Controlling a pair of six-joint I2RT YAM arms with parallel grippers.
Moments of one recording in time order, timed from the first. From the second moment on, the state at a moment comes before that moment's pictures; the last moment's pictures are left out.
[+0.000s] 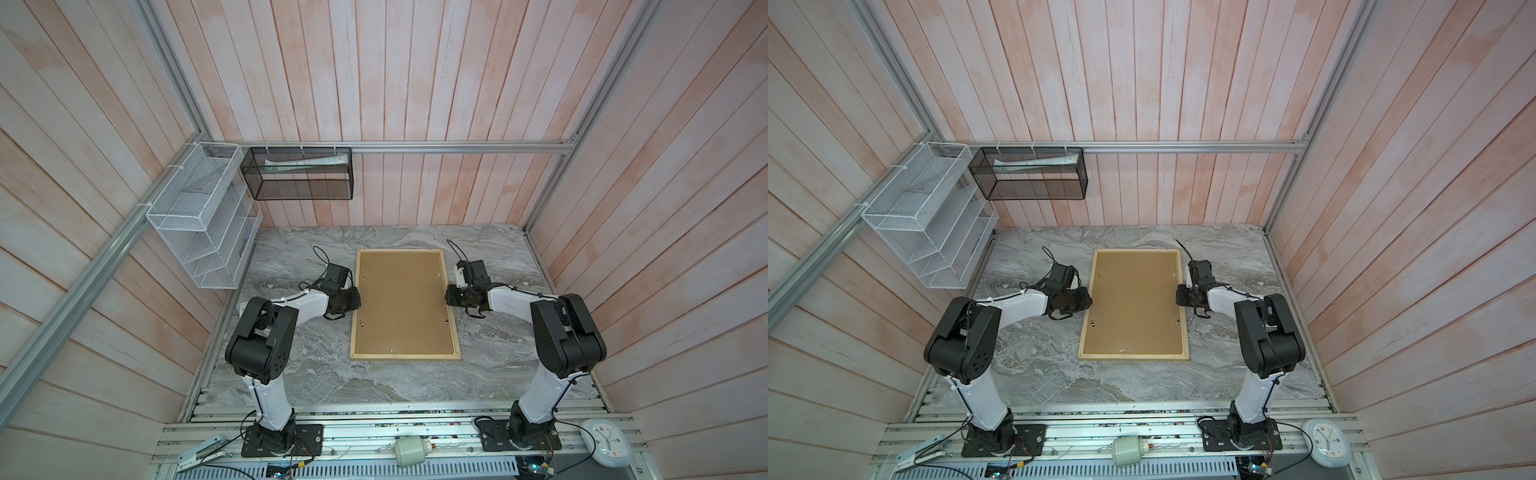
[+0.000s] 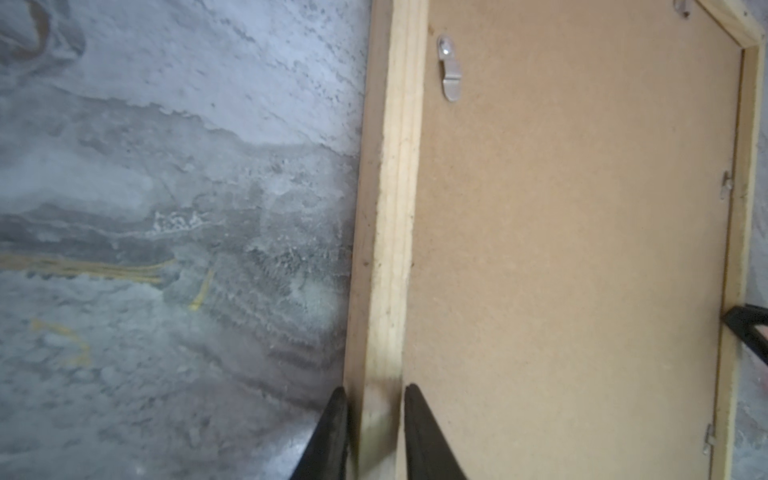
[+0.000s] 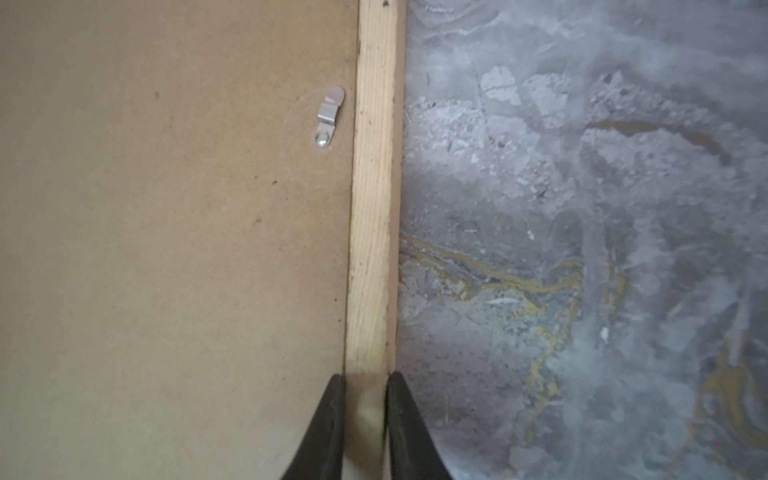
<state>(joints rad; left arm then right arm) -0.34 1.82 1.03 -0.20 0.19 -0.53 0.28 1.79 0.97 -0.15 -0.14 0.33</state>
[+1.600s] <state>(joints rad) -0.36 1.89 1.15 -0.24 0.02 -0.41 0.38 1.92 1.17 0.14 -0.53 0.46</state>
